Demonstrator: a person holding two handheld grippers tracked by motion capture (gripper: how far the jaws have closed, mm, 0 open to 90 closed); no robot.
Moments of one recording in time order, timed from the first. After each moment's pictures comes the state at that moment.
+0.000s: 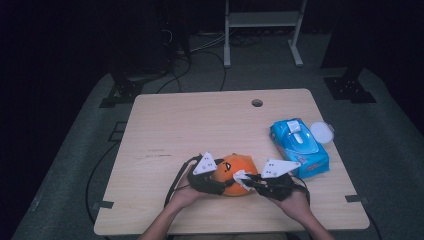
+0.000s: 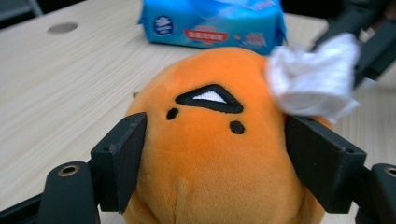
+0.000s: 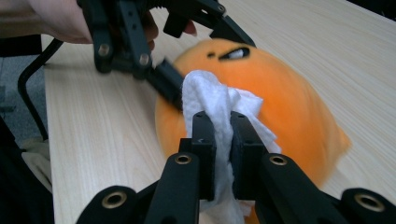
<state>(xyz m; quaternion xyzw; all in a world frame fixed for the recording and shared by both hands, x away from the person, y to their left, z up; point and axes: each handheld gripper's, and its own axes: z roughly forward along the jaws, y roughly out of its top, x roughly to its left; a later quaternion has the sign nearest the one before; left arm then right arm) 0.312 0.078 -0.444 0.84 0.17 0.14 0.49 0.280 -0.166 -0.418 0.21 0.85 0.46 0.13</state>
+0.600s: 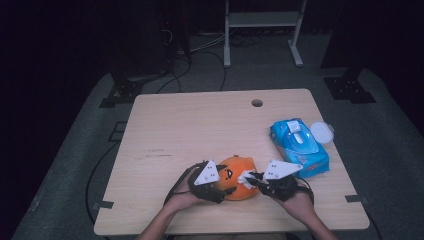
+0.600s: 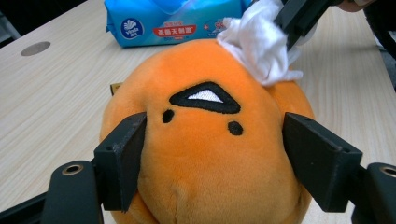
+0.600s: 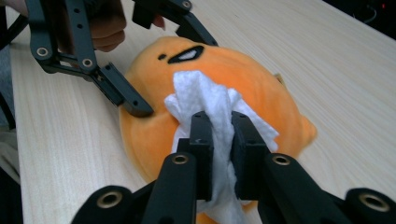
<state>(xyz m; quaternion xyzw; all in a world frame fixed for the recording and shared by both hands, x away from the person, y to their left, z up) 0.303 0.080 -0.450 0.85 0.11 0.14 0.49 0.277 -0.173 -0.419 0.21 0.86 0.44 0.17</state>
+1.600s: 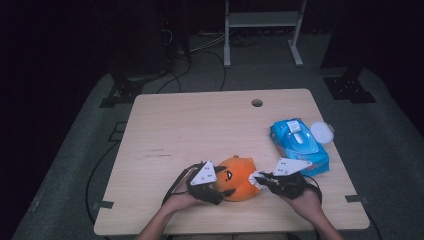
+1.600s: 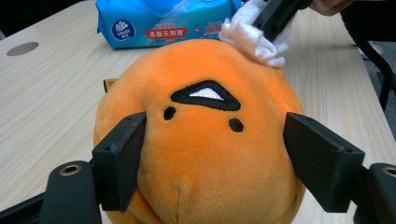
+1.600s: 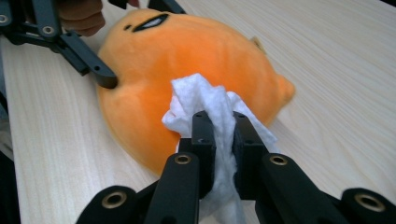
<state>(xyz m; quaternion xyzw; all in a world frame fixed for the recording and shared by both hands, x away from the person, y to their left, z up) 0.305 0.084 -0.452 0.85 0.11 0.12 0.50 0.286 -0.203 -0.427 0.25 0.85 0.44 0.14</state>
